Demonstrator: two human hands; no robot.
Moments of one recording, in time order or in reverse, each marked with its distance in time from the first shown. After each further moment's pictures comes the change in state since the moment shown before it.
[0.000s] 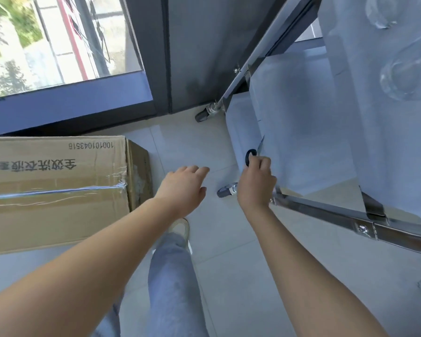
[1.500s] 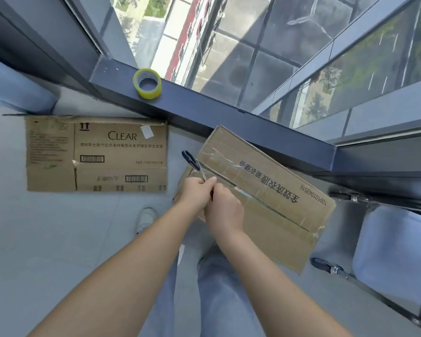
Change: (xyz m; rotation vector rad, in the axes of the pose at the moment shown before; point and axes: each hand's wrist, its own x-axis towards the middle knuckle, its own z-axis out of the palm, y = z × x) left_hand -0.294 -0.464 -0.009 -1.492 0.424 -0.883; right_hand -0.309 -0.539 0.115 -0.185 -0.530 -0.633
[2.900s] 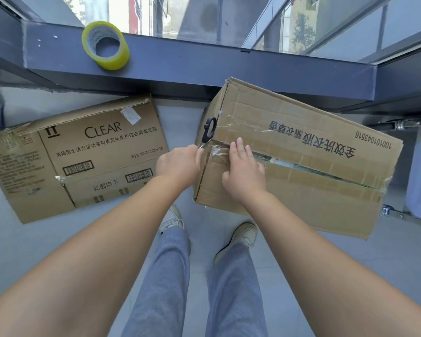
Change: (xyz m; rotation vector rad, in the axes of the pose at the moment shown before) left_hand 0.146 -0.040 -0.054 1.152 -0.053 0.475; right_hand 0.104 0.009 0.095 -0.024 -0.242 0.245
